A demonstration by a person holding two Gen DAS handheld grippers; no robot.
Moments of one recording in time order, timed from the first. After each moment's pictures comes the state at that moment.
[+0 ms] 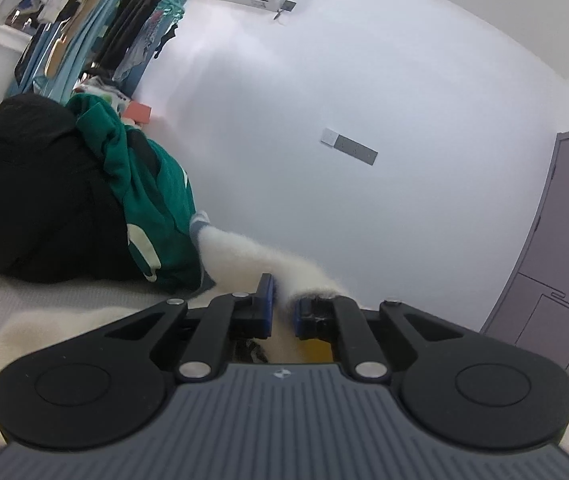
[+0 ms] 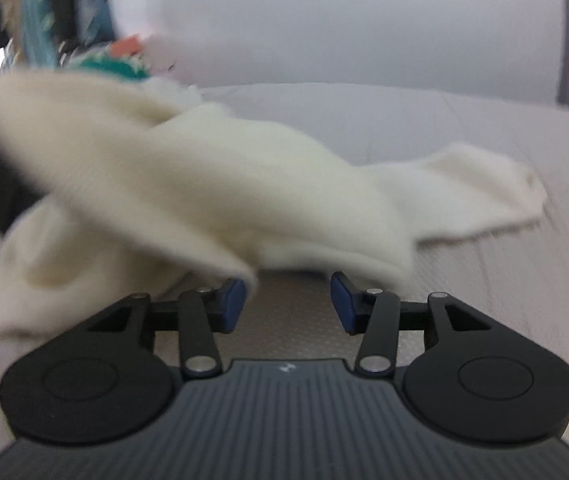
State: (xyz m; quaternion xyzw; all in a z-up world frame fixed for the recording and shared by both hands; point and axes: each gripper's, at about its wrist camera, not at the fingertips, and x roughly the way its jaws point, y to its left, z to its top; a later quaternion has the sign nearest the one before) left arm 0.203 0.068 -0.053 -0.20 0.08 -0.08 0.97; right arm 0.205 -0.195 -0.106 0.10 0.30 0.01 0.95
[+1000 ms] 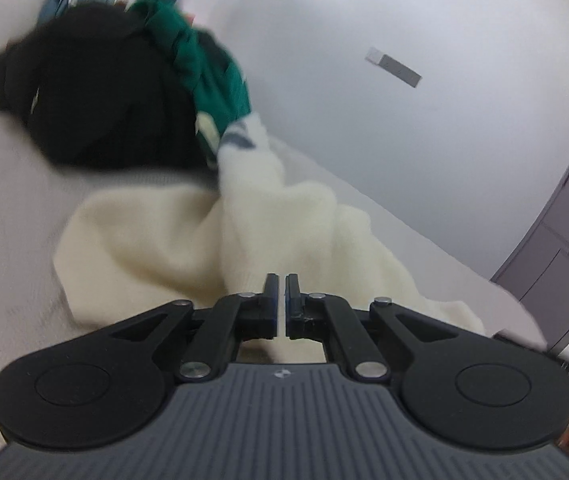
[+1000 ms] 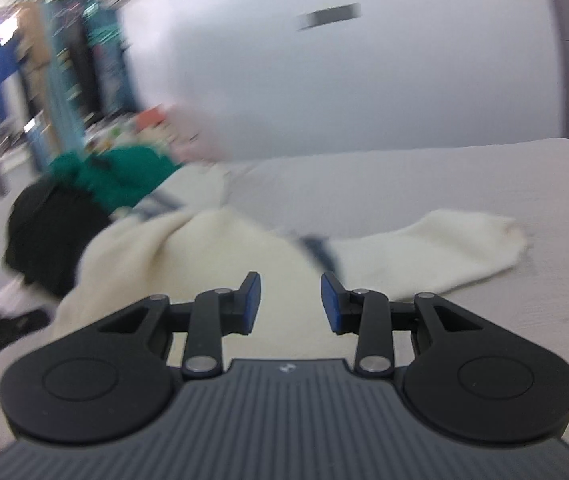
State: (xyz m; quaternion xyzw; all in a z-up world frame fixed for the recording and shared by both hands) left arm 0.135 0.105 -0.090 -0.24 0.24 -0.05 0.94; right arm 0.142 -0.205 -0.058 0.09 0.22 0.08 0.97
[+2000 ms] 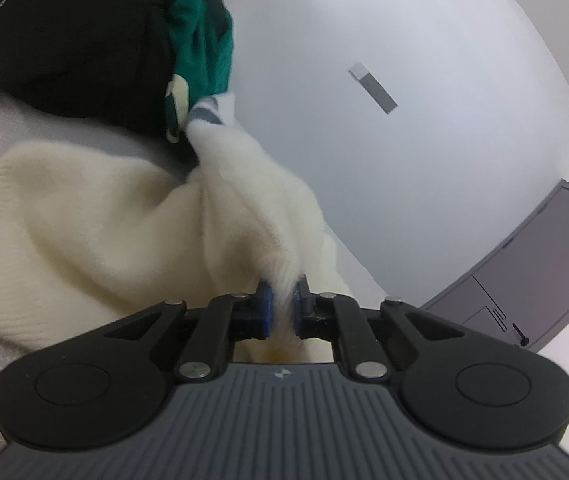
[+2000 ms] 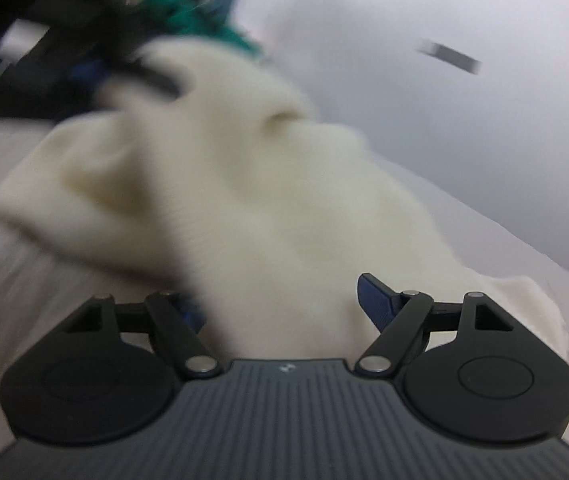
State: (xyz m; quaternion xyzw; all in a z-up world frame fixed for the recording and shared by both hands) left arm 0.208 0.125 -0.123 -0.37 0.22 -0.13 0.89; right arm 0.170 -0.103 -0.121 -0.14 0.19 0.07 0.97
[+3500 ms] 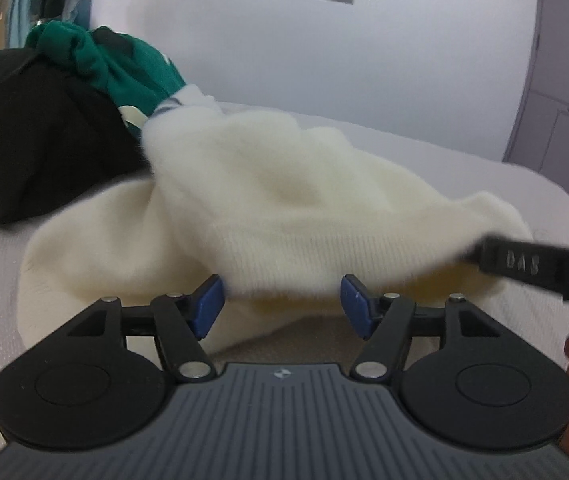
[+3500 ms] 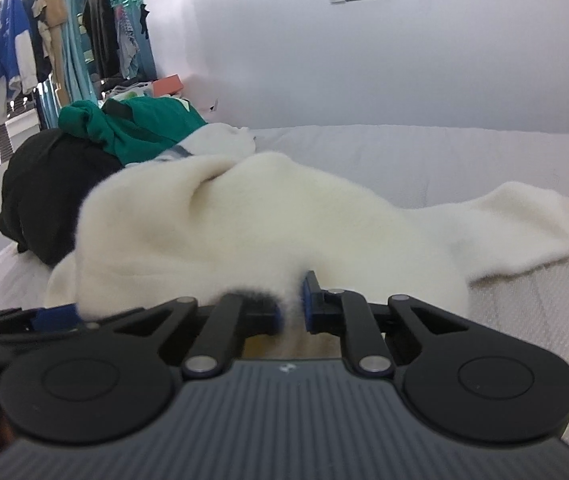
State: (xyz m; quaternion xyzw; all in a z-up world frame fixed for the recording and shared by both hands) left arm 0.193 0.038 -0.131 -0.02 0.28 -0.10 0.95; right arm 0.162 -0.167 -0.077 0.08 0.24 0.07 0.96
